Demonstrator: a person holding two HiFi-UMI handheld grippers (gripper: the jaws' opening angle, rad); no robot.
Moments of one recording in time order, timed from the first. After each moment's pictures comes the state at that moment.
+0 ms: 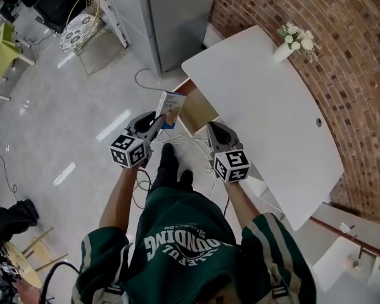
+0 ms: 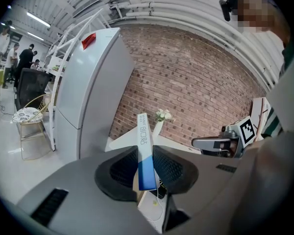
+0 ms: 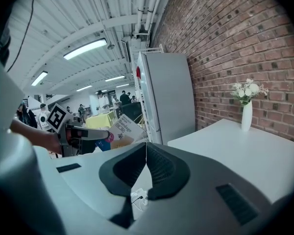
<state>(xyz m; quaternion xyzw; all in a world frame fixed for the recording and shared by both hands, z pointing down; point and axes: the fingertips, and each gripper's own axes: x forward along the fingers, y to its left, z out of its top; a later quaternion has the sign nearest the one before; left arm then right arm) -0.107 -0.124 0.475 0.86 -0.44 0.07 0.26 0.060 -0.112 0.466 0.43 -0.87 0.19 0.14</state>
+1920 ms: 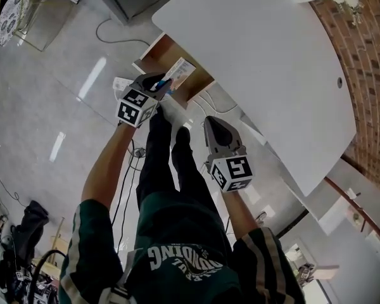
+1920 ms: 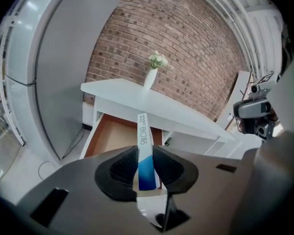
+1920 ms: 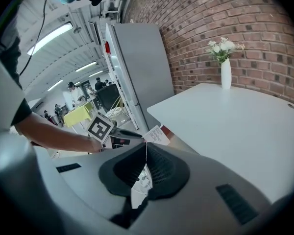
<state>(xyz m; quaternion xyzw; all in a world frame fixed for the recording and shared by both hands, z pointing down) -0.019 -0.220 0.730 0.89 -0.24 0.24 0.29 0.074 -0.112 0.606 0.51 -0.77 0.31 0.21</state>
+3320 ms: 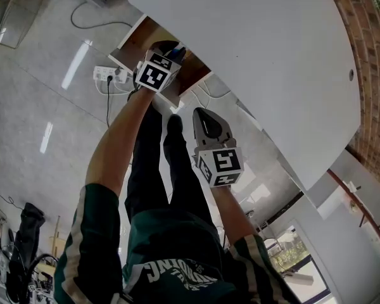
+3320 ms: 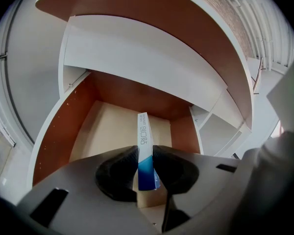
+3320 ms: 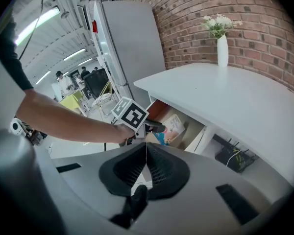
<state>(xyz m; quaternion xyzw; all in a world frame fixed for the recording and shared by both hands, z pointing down) 0.078 -0.274 0.865 0.88 -0.23 0.30 0.28 0.079 -0.115 0.715 0.53 -0.73 0.35 0.27</state>
